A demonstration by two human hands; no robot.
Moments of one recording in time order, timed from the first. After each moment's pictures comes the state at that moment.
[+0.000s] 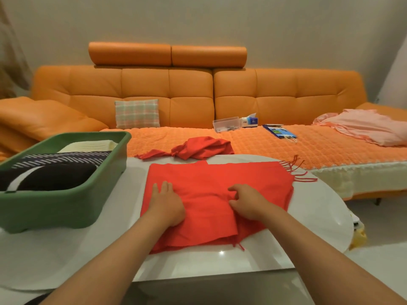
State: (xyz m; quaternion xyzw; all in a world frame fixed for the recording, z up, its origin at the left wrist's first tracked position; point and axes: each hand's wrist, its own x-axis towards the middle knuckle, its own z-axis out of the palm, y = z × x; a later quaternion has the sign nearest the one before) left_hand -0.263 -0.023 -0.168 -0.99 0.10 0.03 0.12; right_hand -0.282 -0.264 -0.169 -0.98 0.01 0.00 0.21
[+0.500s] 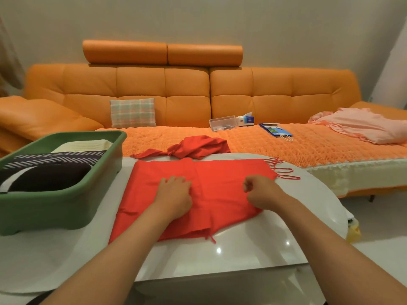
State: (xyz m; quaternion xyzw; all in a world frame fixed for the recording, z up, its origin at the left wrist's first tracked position) left_hand -0.261 -0.040 -0.155 -0.98 0.19 -0.07 0.03; right_hand -0.297 -0.298 -0.137 -0.97 0.04 -0.02 0.23
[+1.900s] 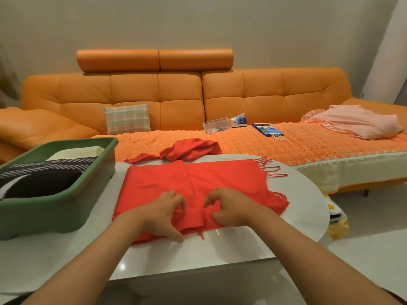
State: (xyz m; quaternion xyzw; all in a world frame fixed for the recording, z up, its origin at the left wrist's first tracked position) left_hand -0.299 -0.022 -0.138 -0.94 0.32 0.10 -0.09; right_hand -0.333 -0.265 -0.141 -0.97 -0.17 0.01 0.19
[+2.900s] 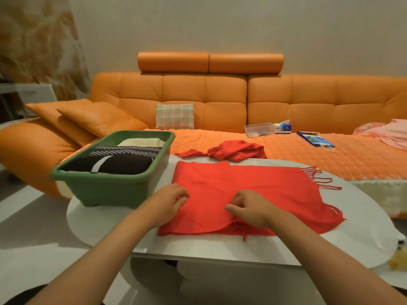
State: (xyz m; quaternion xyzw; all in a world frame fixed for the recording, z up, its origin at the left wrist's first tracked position) left_hand -0.327 0.109 -0.144 -0.95 0.20 -0.08 -0.20; right_hand -0.311 -0.182 -0.155 -0.96 -0.21 0.03 0.18
